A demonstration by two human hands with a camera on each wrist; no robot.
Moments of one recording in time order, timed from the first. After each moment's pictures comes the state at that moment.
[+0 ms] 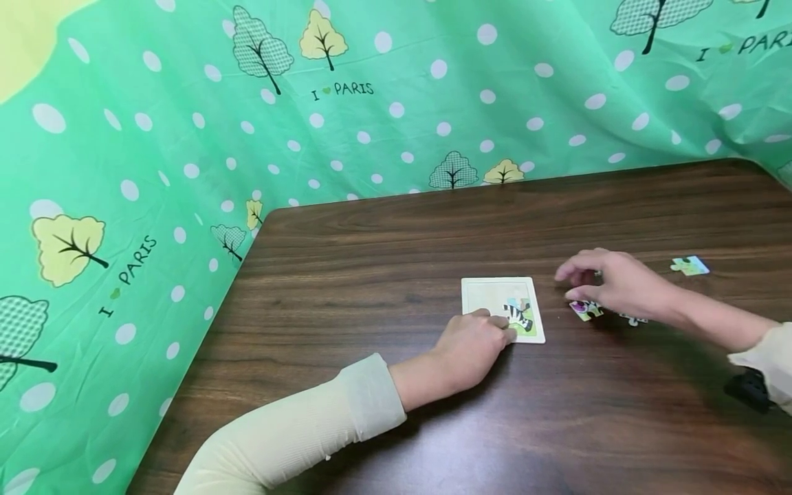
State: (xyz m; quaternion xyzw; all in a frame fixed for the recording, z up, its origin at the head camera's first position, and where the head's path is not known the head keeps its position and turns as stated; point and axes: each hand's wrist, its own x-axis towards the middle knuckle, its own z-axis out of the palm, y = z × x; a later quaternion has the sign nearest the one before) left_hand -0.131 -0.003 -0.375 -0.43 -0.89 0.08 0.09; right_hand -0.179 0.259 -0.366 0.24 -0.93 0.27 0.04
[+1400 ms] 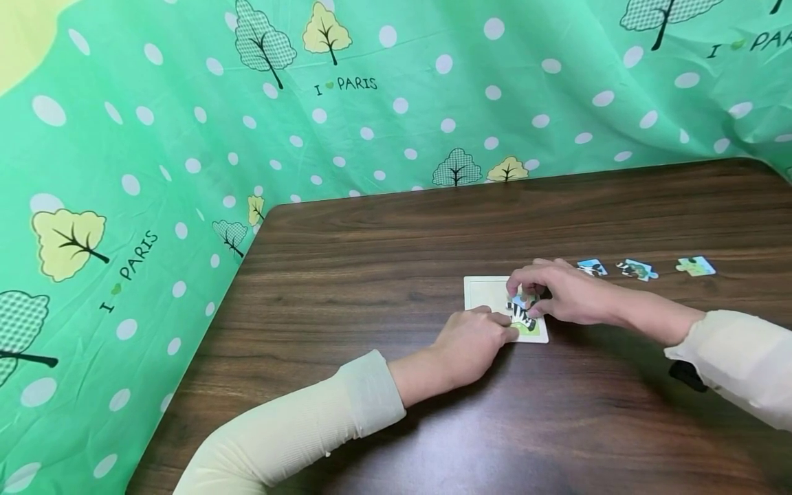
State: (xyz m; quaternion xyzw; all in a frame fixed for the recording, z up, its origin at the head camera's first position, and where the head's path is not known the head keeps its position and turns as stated) left_hand -0.138 -0.006 -0.376 -0.45 -0.89 0.06 0.08; right_hand -0.189 0.201 -0.365 0.32 -0.91 0.27 -0.07
